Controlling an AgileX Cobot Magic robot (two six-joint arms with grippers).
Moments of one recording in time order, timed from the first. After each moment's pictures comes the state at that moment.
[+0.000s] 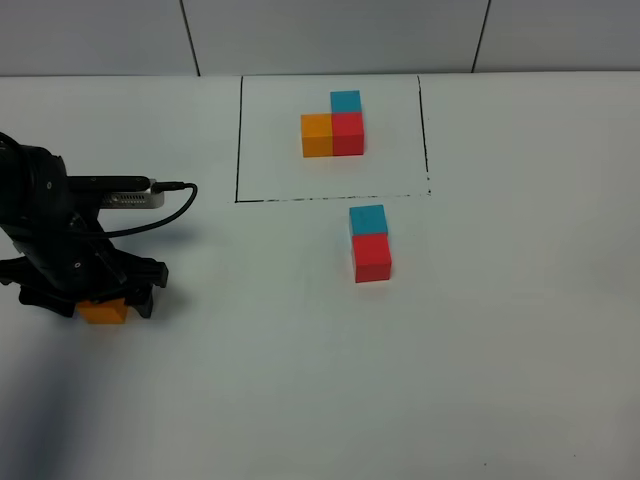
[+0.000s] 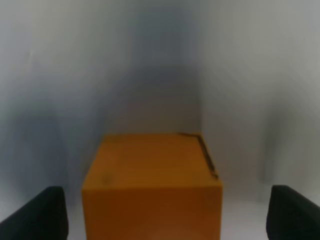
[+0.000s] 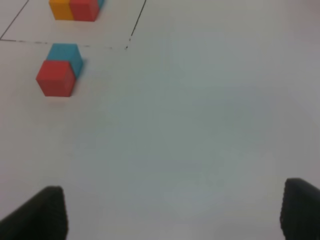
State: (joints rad) left arm -0.18 1.87 -0.96 -0.02 0.59 -0.16; right arm 0.15 0.01 -0.50 0.02 1.07 -0.03
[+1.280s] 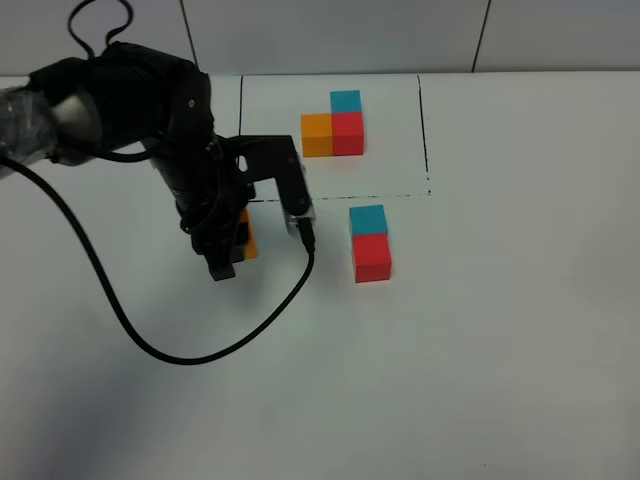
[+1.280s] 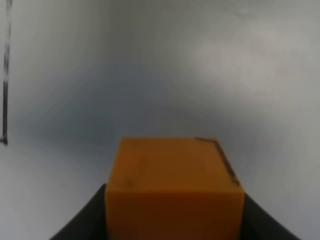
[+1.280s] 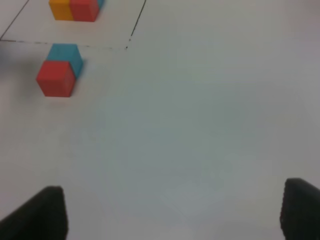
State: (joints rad) left arm -0.50 2.02 -1.44 -0.06 0.85 0.94; right arm 0.15 0.01 -0.50 0.02 1.07 -0.03
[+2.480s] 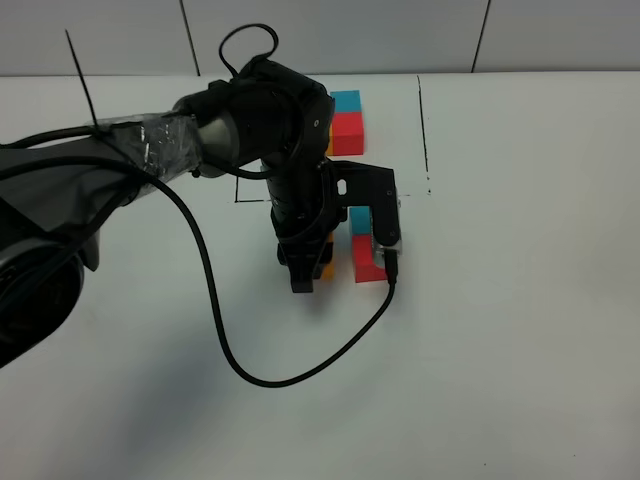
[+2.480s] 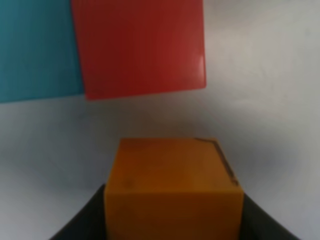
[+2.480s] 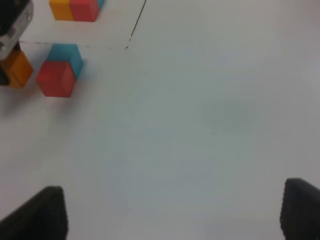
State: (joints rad) left arm -0.65 2.26 -1.72 -0.05 0.97 0.94; right arm 0.15 0.01 -0.50 0.02 1.07 -0.03
